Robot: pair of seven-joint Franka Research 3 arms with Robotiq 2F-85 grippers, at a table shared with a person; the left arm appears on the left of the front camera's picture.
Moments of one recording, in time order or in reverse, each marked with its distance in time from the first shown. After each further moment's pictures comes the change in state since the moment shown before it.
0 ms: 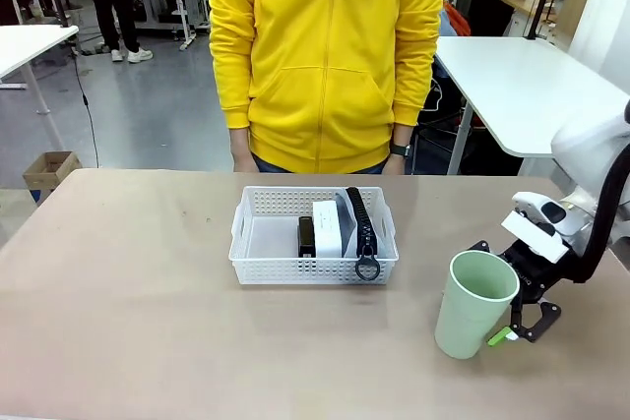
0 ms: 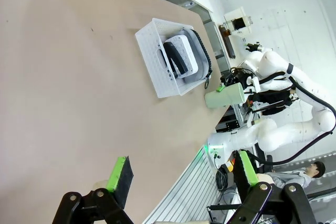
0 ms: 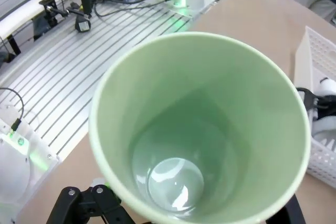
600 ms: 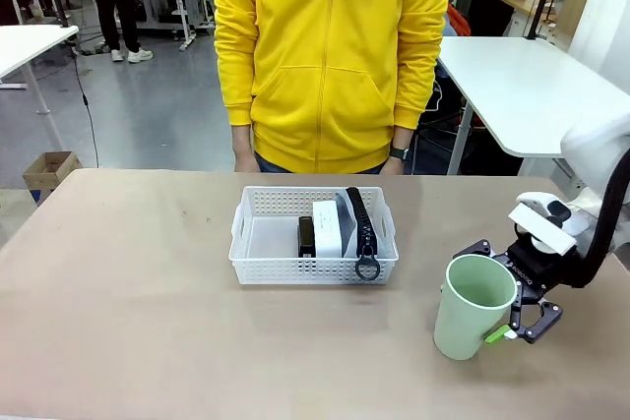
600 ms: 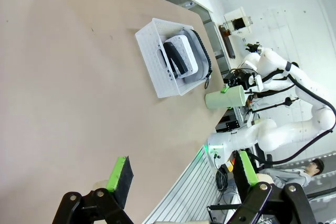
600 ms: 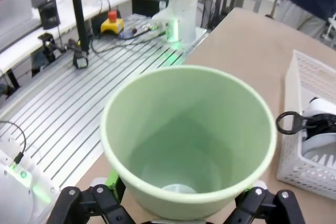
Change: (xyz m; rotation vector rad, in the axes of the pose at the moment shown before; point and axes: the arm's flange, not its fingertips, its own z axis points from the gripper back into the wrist) left arm 0.000 0.000 0.000 0.000 0.000 0.000; right arm 0.003 0.006 0.001 -0.044 -0.162 -0.054
